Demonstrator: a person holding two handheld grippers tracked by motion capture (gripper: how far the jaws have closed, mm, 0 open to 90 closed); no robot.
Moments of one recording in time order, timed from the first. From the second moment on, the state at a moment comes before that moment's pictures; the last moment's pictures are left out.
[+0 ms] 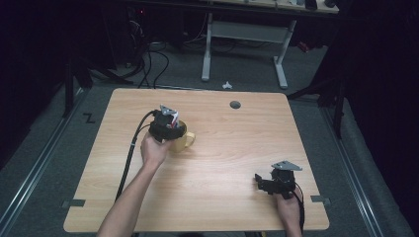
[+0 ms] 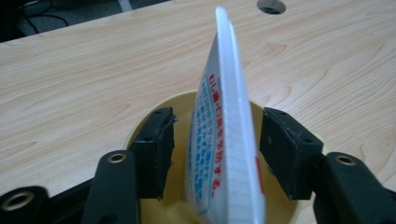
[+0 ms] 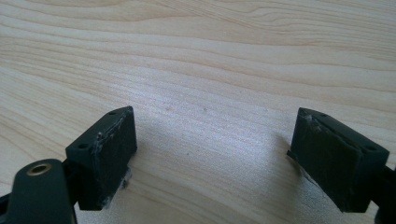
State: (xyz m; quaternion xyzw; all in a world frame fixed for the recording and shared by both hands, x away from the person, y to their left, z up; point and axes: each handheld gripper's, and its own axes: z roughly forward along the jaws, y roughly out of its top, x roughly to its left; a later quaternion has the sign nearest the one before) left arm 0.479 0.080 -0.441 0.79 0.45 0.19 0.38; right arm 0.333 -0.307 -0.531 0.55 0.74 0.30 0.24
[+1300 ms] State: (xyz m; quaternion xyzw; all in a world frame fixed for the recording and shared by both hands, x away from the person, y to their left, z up) left arm 0.455 0.098 -0.419 0.79 0.43 0.19 0.40; right arm 0.333 -0.307 -0.531 0.55 0.74 0.30 0.24
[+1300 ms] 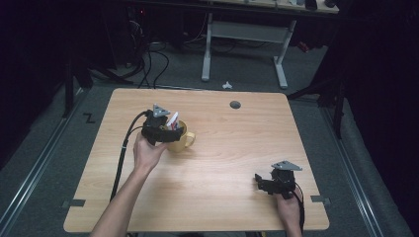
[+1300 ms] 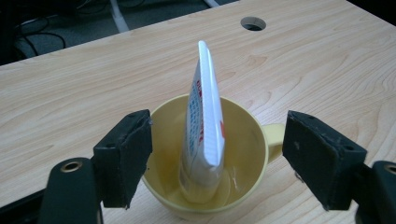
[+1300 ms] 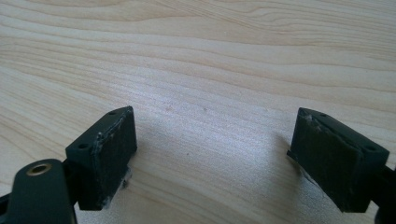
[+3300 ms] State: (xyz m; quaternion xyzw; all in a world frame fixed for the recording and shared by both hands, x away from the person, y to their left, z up) left arm 0.402 0.141 -0.419 0.76 0.44 0.18 0.45; right arm 0.333 -0.307 -0.531 0.55 0.74 0.30 0.24
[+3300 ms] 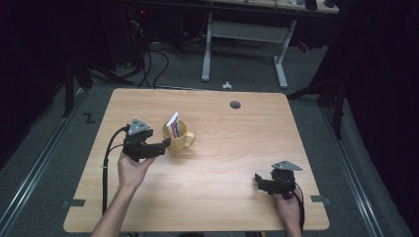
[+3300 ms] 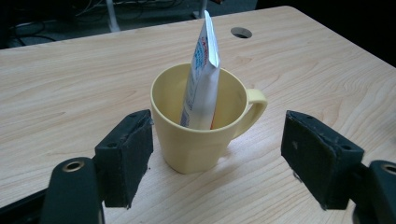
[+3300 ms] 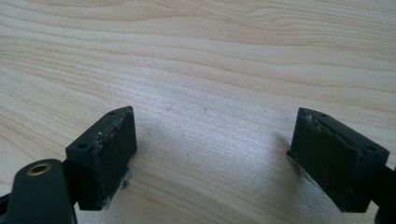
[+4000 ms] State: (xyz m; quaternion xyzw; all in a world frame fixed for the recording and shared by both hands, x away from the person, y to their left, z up) left arm 0.389 0.157 -0.428 0.74 0.45 0.19 0.46; right arm 0.333 -0.307 -0.531 0.55 0.74 0.30 0.24
